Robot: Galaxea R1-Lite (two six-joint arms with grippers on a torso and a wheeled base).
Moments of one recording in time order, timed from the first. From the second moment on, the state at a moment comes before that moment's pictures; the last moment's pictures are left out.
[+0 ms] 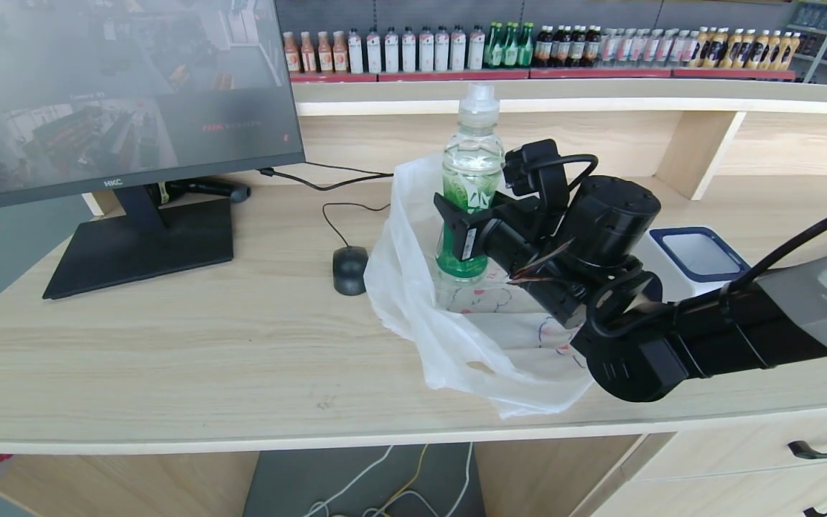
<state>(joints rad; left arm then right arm) 0.00 0.00 0.00 0.00 0.00 0.00 0.61 2.06 -1.18 -1.14 -0.08 -0.10</state>
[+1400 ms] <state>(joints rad) 0.00 0.00 0.00 0.00 0.00 0.00 0.61 2.04 -1.16 -1.15 -0.09 -0.07</state>
